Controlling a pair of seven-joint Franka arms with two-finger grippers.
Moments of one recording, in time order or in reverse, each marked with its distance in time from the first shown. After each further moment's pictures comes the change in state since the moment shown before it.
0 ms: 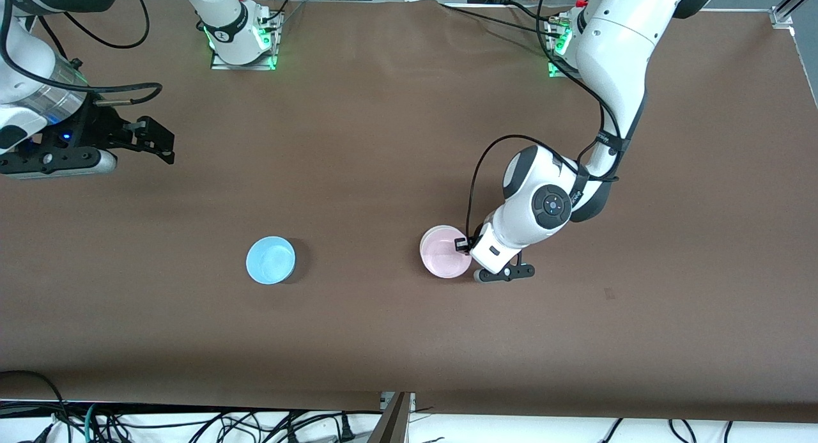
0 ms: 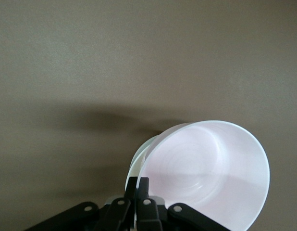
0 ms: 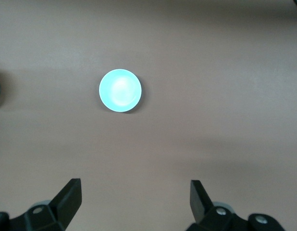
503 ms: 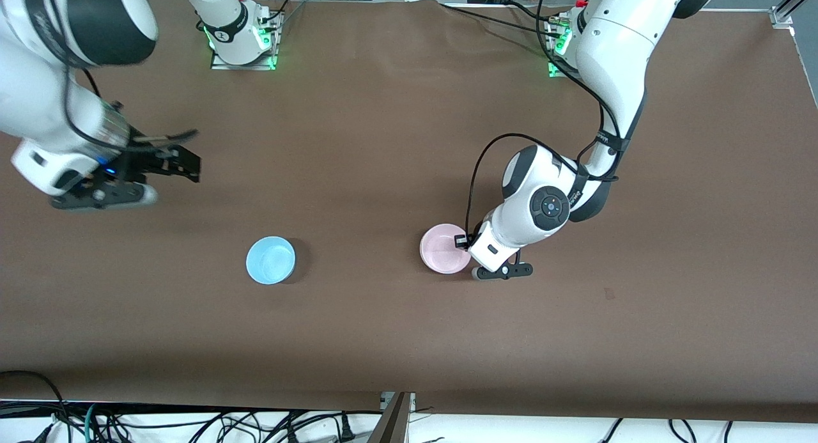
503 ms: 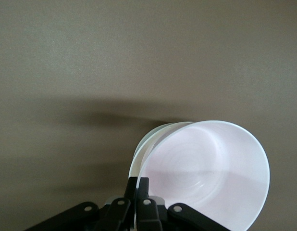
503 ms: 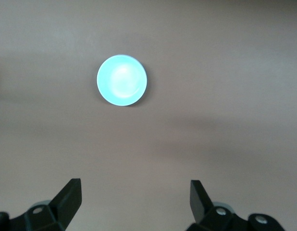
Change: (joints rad) left arm 0.000 0.000 -0.002 -0.003 0.000 -0.030 0.024; right arm 0.034 0.139 0.001 -0.005 -0.001 0.026 -0.003
